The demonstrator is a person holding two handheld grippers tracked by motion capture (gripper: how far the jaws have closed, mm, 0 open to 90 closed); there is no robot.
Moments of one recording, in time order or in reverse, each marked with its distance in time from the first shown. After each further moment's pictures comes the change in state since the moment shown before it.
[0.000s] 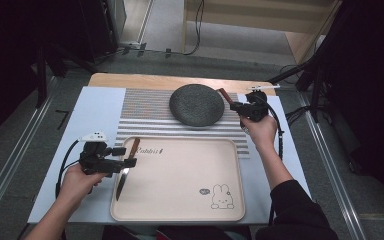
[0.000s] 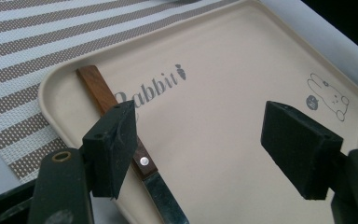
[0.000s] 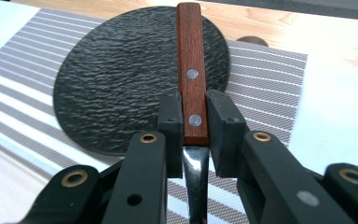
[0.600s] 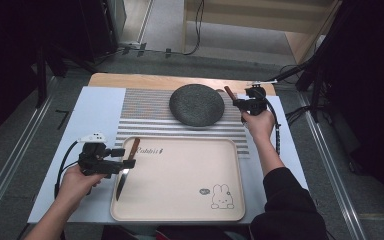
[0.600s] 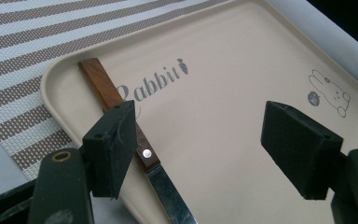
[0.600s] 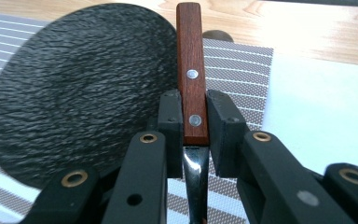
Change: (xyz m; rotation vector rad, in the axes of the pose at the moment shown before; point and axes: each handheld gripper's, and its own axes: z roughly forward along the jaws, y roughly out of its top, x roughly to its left) left arm 0.002 -0.004 -0.001 0.009 0.000 -0.007; right arm -0.024 0.012 0.028 0.039 -0.092 0.077
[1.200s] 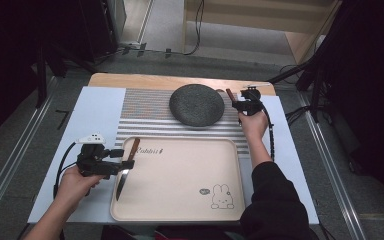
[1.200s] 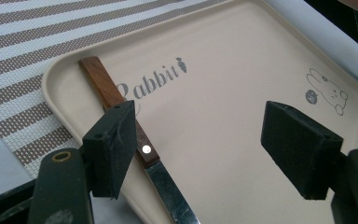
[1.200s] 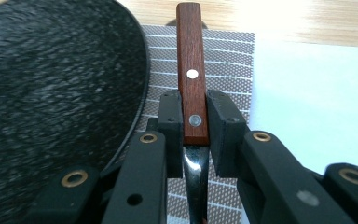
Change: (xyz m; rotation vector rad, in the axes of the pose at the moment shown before) left arm 0.000 -0.003 -0.003 -0.010 -0.004 0.006; right arm -0.008 -0.004 0.037 0.018 -0.094 0.058
